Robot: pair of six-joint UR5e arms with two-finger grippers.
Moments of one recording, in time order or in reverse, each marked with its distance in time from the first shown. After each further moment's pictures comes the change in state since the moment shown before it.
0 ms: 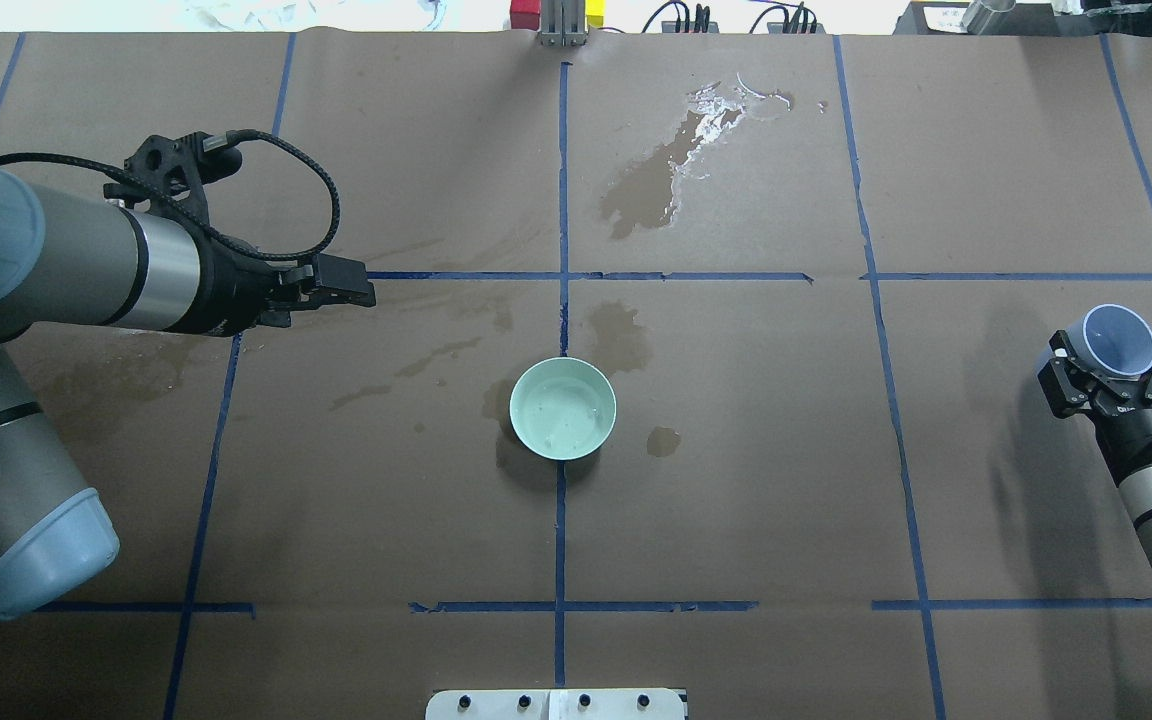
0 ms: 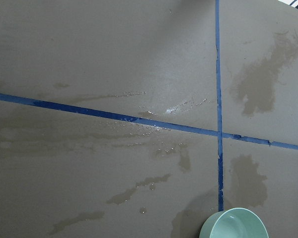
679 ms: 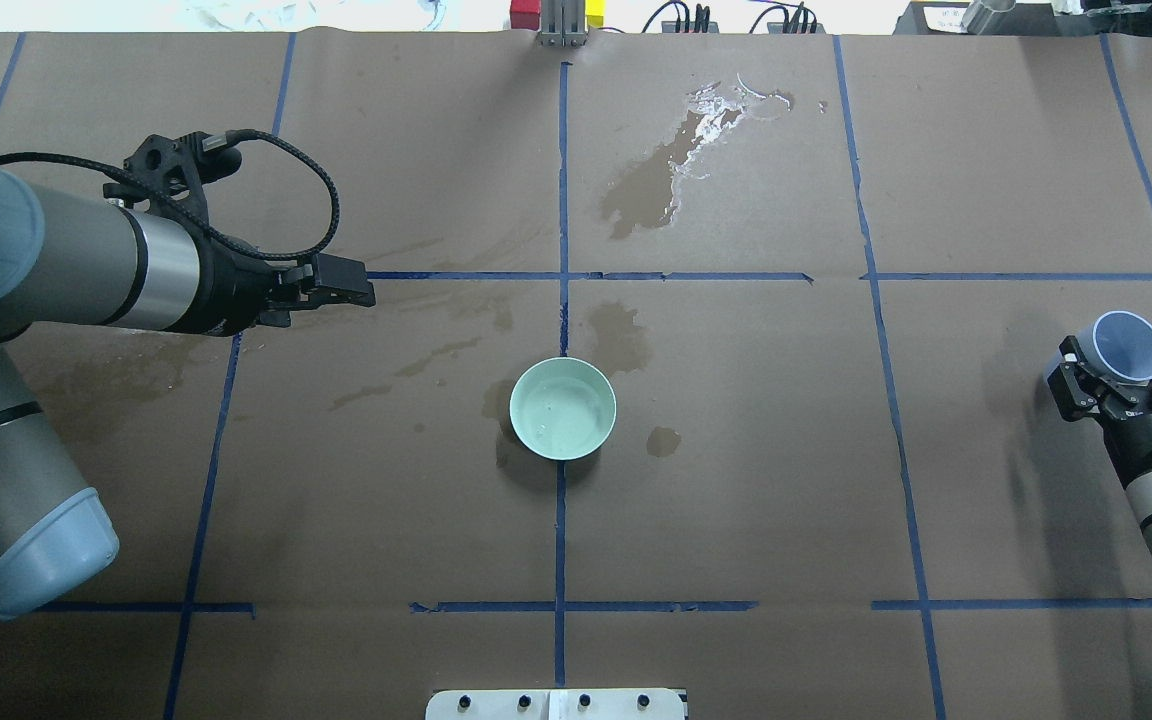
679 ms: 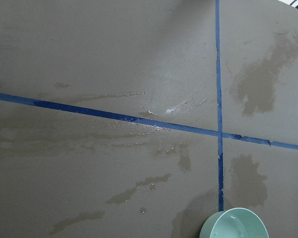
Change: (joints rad) left arm -0.001 0.000 0.000 0.000 0.000 0.000; right arm 0.000 -0.001 -0.042 0.000 0.001 0.038
